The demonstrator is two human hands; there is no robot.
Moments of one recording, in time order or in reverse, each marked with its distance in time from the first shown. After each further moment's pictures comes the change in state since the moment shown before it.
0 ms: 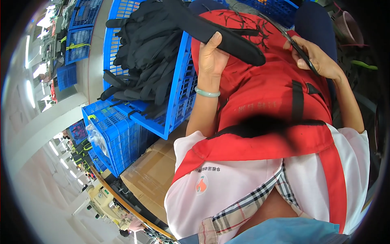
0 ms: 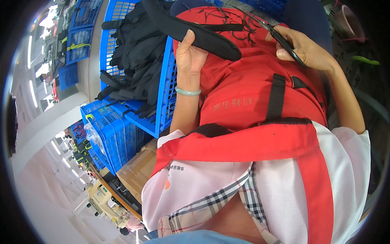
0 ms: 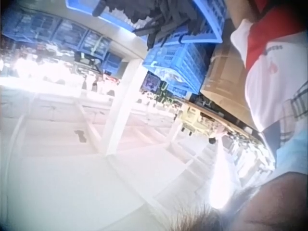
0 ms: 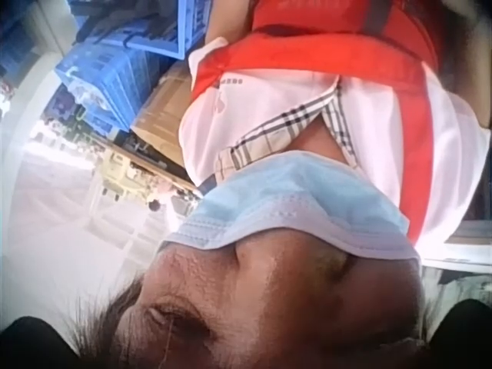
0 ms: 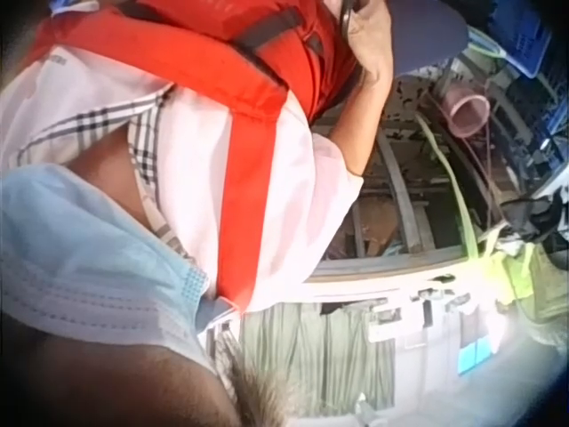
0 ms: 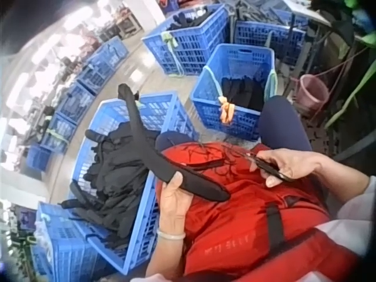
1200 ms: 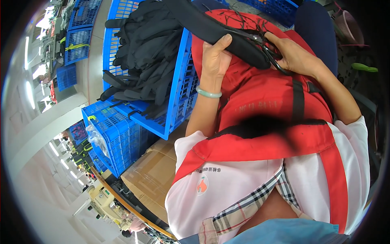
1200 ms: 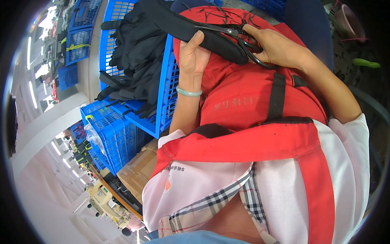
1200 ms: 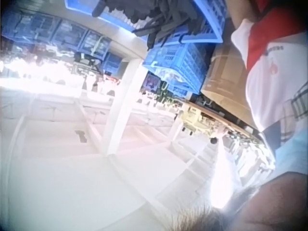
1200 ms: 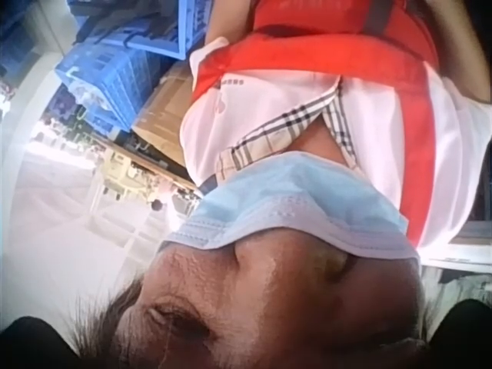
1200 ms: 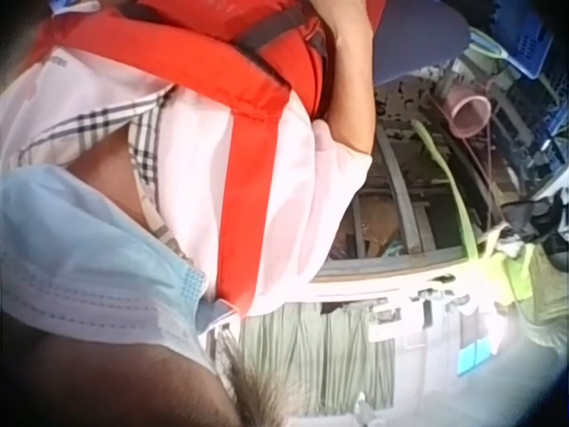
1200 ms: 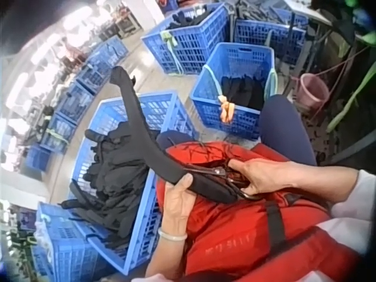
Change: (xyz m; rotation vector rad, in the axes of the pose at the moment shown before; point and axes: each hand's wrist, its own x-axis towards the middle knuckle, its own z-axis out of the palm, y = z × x) left_hand -0.003 -0.006 0.011 0.071 -0.055 0.040; right_hand 0.051 0.001 0.039 -0.447 0.046 -0.193
